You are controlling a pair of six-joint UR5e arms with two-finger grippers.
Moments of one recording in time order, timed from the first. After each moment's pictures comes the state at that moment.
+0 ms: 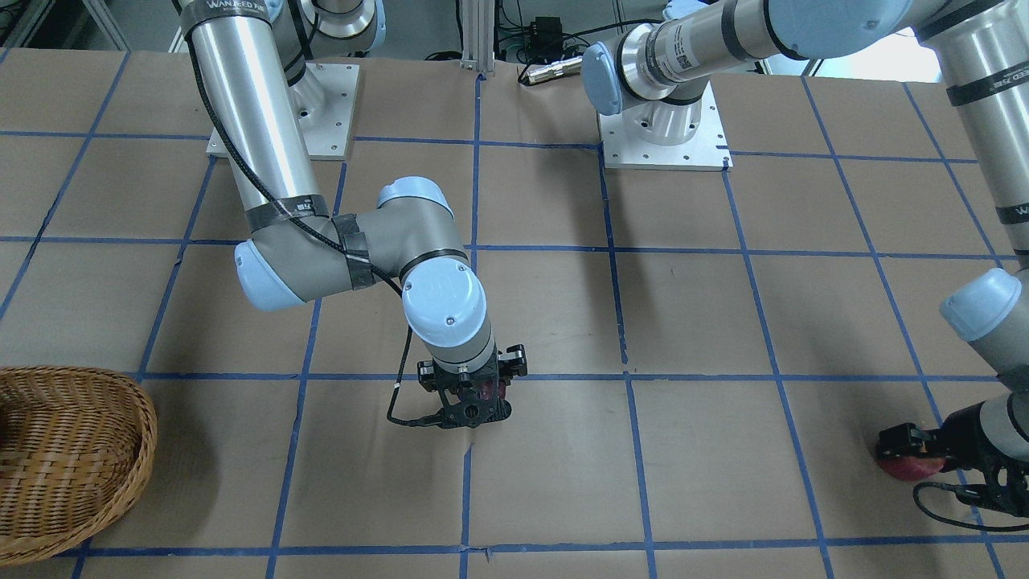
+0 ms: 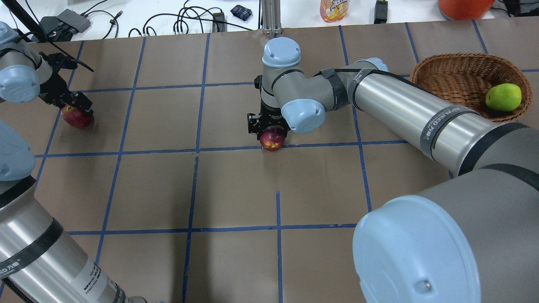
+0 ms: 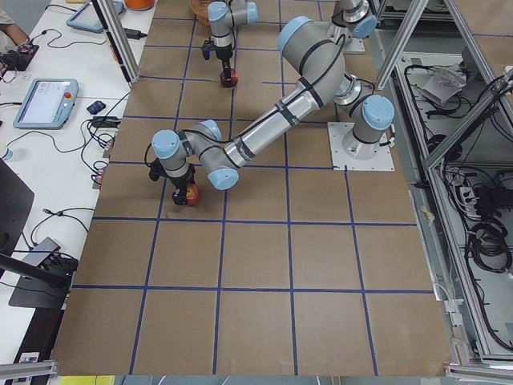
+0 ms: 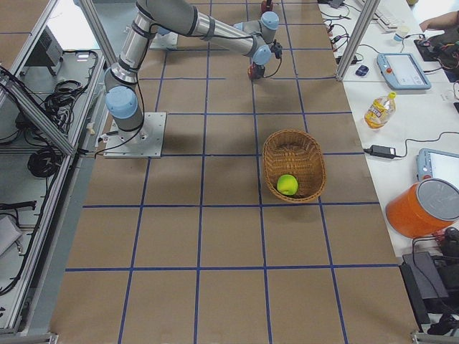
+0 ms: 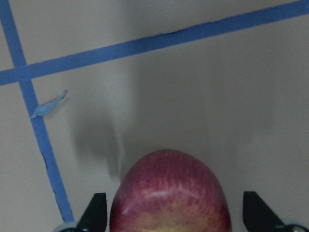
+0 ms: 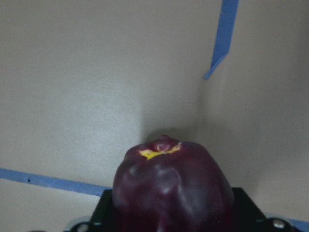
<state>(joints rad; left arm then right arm) -1.05 -2.31 -1.33 -1.11 1.59 0.74 1.91 -0.95 1.51 -2.10 -1.43 0.20</state>
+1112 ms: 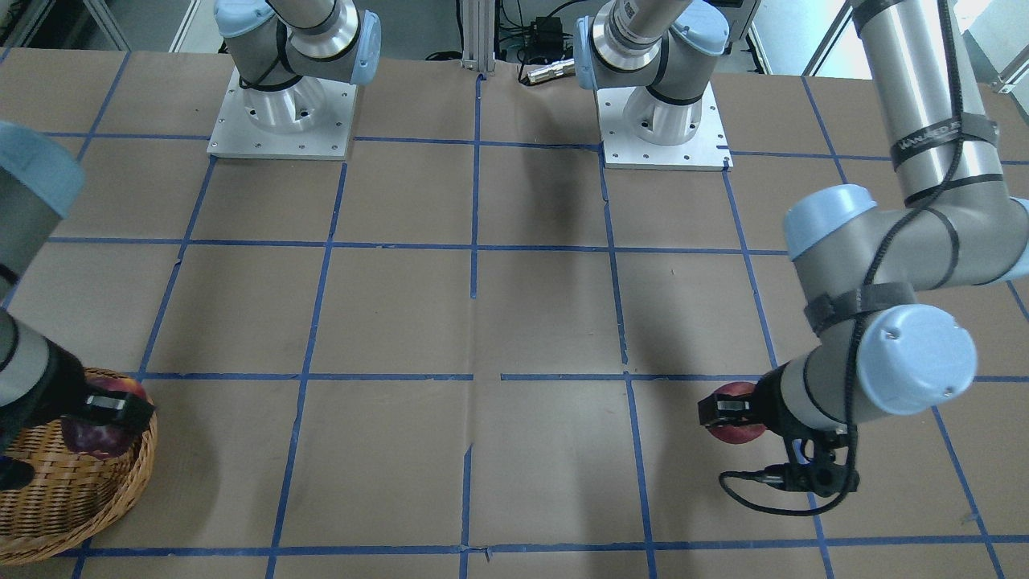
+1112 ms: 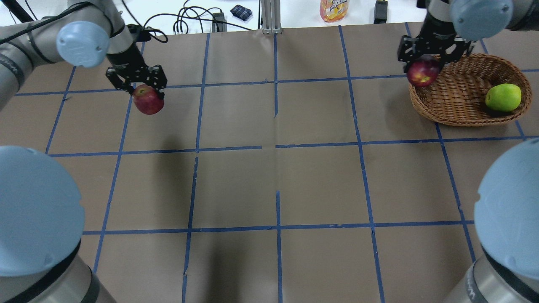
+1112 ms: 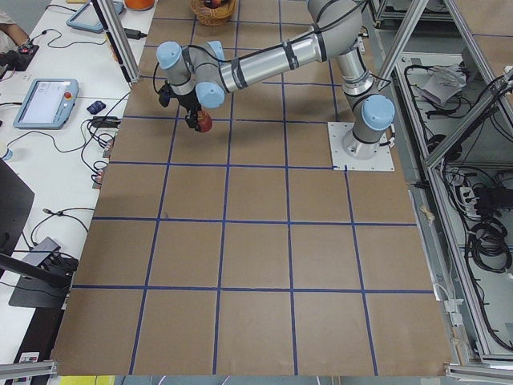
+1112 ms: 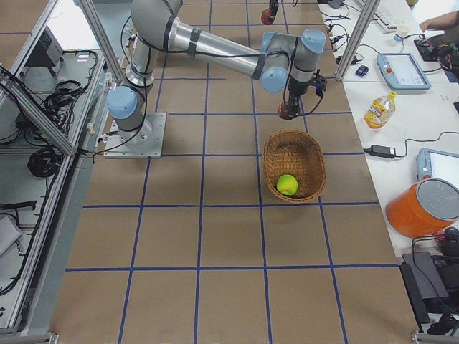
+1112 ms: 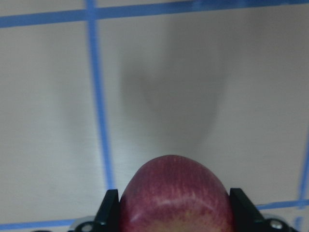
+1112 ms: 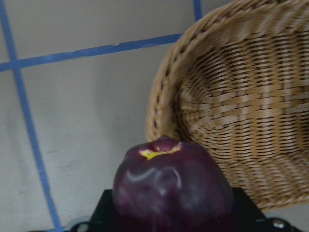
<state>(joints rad) -1.49 -2.10 -1.37 -1.37 1.59 0.08 1.32 -1.08 1.35 -1.83 -1.66 -0.09</state>
